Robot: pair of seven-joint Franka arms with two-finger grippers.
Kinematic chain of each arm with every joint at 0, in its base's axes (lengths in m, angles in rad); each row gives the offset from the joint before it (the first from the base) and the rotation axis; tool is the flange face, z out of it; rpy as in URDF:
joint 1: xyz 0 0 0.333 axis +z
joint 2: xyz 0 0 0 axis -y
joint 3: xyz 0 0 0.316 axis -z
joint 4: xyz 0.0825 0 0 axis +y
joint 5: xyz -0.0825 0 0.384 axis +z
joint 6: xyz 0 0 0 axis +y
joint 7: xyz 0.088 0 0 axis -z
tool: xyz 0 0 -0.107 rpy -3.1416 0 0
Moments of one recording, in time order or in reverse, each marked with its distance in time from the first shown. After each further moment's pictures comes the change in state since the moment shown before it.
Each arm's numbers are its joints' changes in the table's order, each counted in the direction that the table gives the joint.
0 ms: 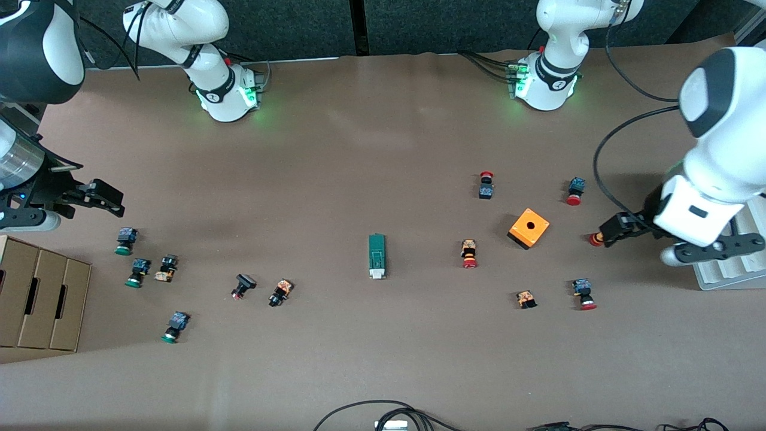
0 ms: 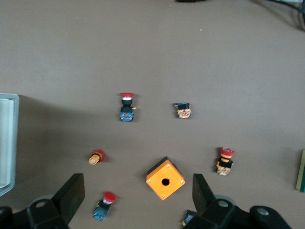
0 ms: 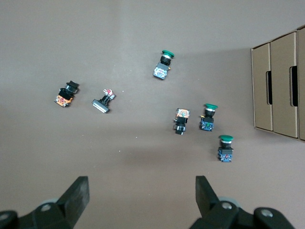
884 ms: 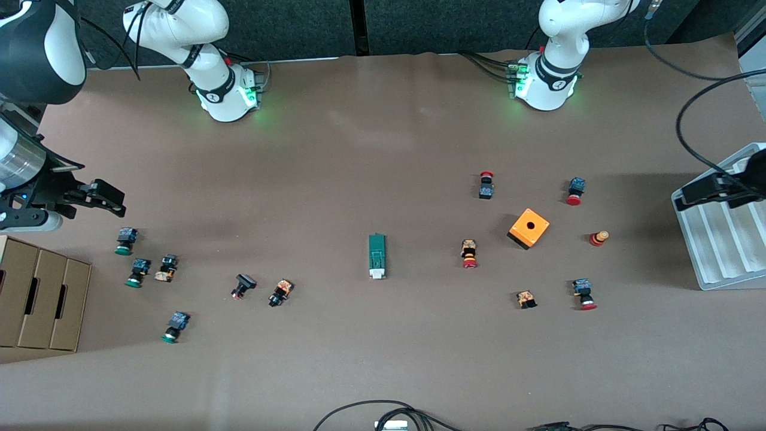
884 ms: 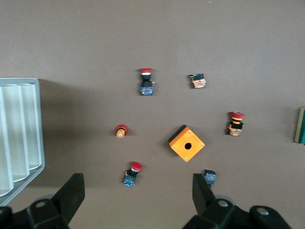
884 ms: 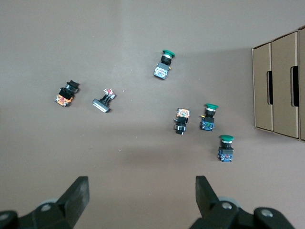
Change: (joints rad) left arm 0.182 0.017 0.026 -0.116 -0.101 0.219 0.258; right arm 0.000 -0.002 -0.001 0.000 0.000 0.001 0.000
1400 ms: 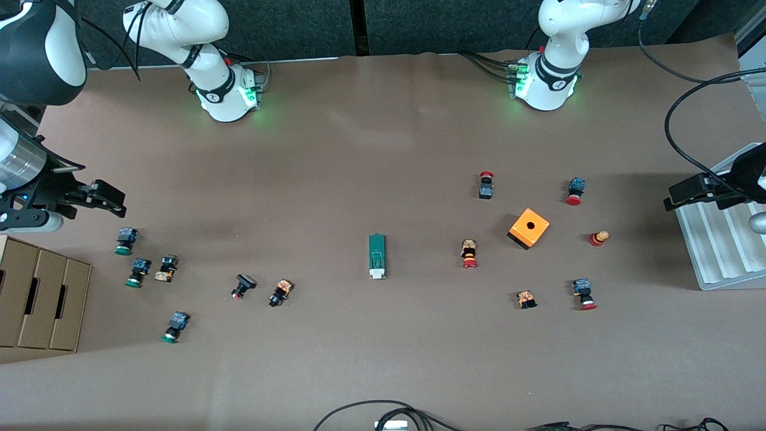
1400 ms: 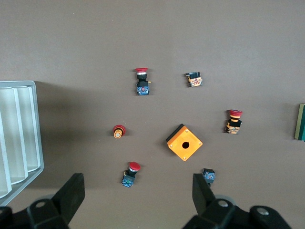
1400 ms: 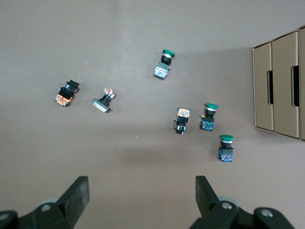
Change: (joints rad) left arm -0.031 -0.001 -0.013 0.000 0.017 0.000 -0.003; right arm 0.000 -0.002 0.000 0.000 0.000 0.000 0.000
